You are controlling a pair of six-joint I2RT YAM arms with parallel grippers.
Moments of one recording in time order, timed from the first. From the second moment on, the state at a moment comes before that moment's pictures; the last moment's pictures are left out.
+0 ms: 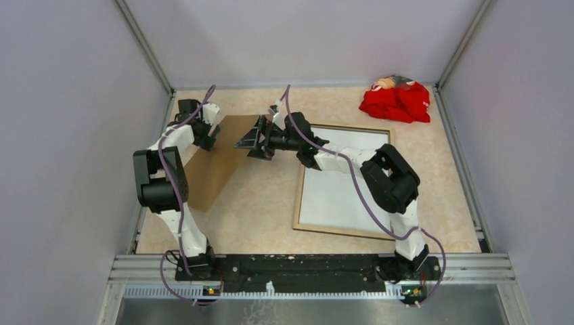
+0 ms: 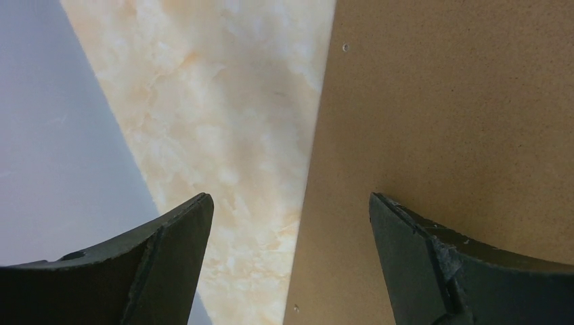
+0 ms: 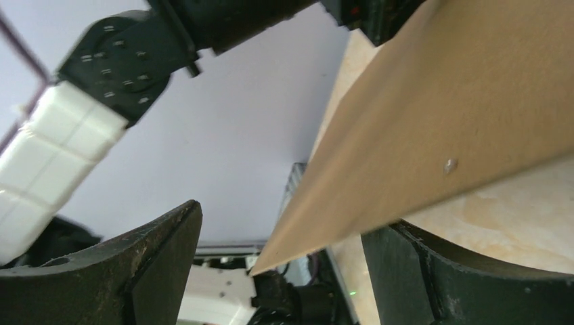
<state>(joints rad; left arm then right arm) 0.12 1.87 1.29 -0.32 -0.05 0.59 0.80 2.06 1.42 0.55 -0.56 1.22</state>
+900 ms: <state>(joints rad) 0.07 1.87 1.52 -0.73 0.25 0.51 0.82 1.97 1.59 -0.12 -0.04 1.12</state>
